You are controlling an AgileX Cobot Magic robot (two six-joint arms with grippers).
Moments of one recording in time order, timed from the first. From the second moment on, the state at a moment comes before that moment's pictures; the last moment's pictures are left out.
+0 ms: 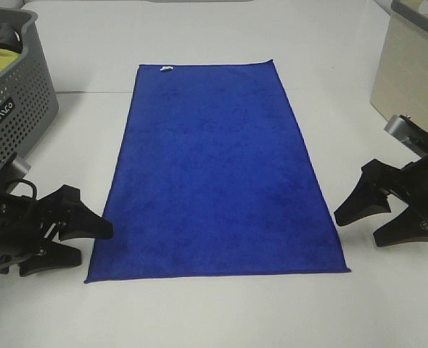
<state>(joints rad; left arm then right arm) -0.06 1.90 -0.57 -1.68 0.64 1.26 -0.13 1.84 -0.79 0.87 0.78 -0.70</state>
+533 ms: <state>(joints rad) -0.10 2.02 -0.68 -1.65 0.74 1.26 -0.13 1.99 -0.80 1.08 0.81 -0.87</state>
